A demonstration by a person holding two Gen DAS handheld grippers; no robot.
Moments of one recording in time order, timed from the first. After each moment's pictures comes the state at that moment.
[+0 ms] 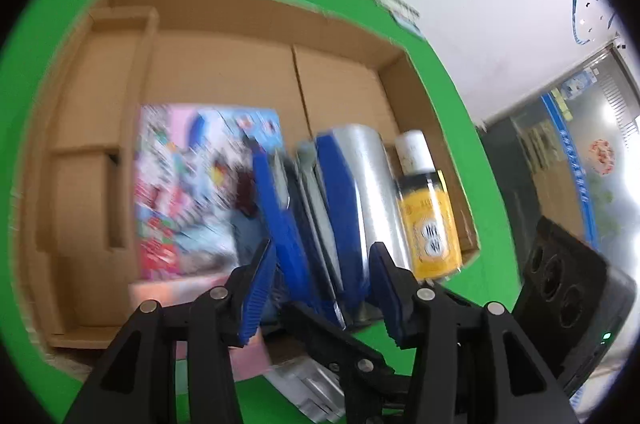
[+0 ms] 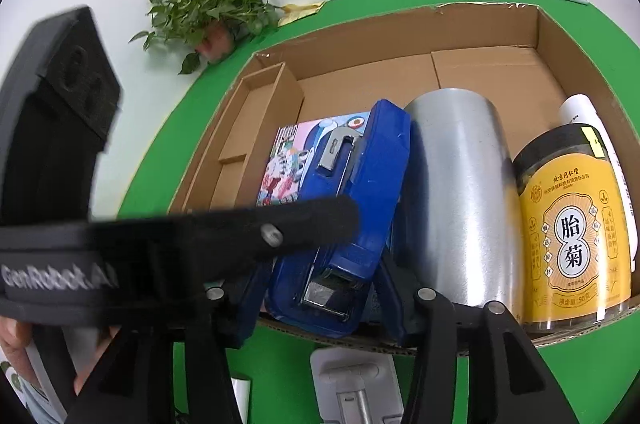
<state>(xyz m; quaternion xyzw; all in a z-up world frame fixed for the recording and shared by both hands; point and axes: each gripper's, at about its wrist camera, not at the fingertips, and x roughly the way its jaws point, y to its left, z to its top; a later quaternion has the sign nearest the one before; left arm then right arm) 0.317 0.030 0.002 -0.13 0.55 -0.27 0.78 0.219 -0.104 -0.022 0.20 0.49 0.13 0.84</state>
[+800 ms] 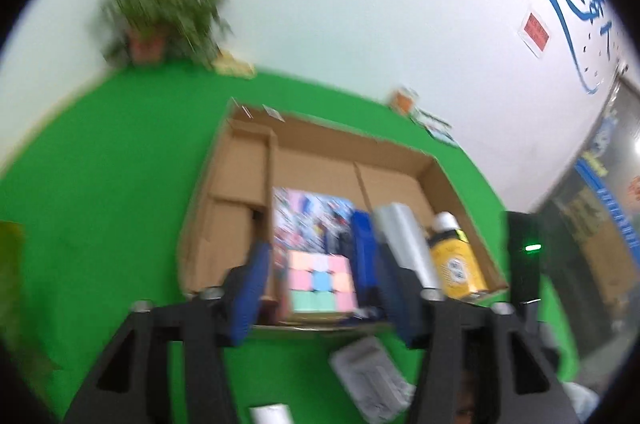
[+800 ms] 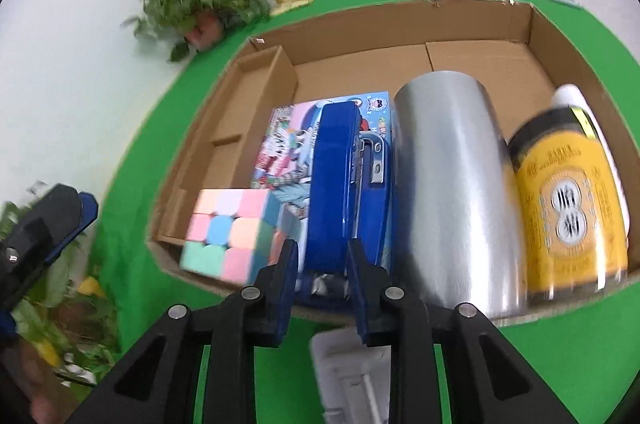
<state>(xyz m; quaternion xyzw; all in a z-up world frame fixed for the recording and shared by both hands) 0.192 0.102 0.062 -0.11 0.33 -0.12 0.93 0.198 -0.090 -0.018 0.20 0.49 0.11 0.84</state>
